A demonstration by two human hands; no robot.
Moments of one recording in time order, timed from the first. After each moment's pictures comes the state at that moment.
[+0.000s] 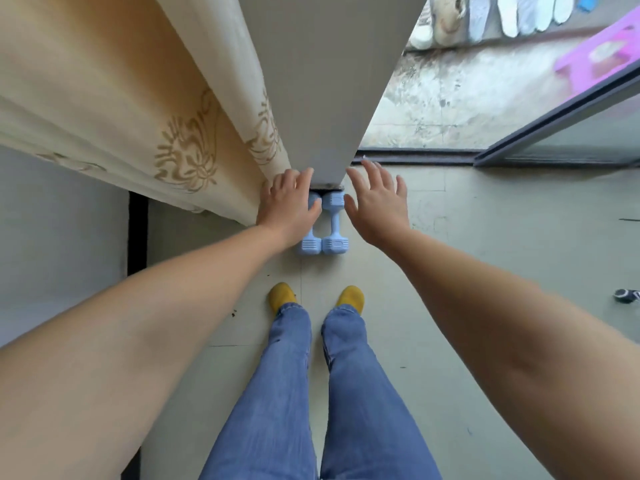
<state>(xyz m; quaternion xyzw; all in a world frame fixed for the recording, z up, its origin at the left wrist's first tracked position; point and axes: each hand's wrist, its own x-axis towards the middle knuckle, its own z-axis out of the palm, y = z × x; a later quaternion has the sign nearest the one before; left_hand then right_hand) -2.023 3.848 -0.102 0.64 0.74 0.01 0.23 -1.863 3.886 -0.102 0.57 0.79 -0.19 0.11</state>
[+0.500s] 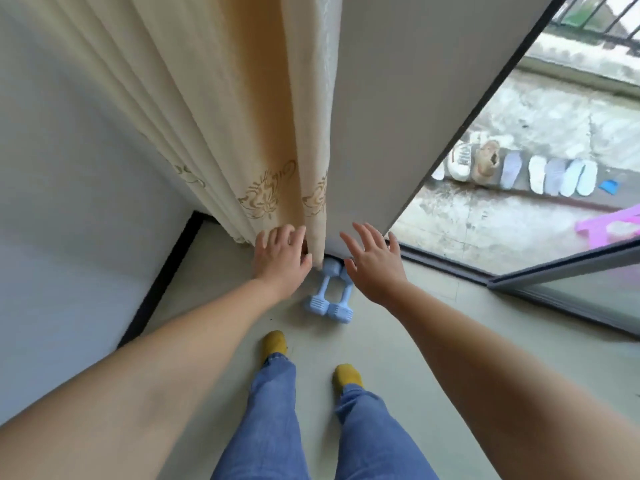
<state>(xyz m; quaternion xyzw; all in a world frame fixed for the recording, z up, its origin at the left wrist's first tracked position) -2.026 3.781 -0.027 0.53 0.84 0.00 0.15 -1.868 3.881 -0.024 0.35 0.92 -0.12 0.15</state>
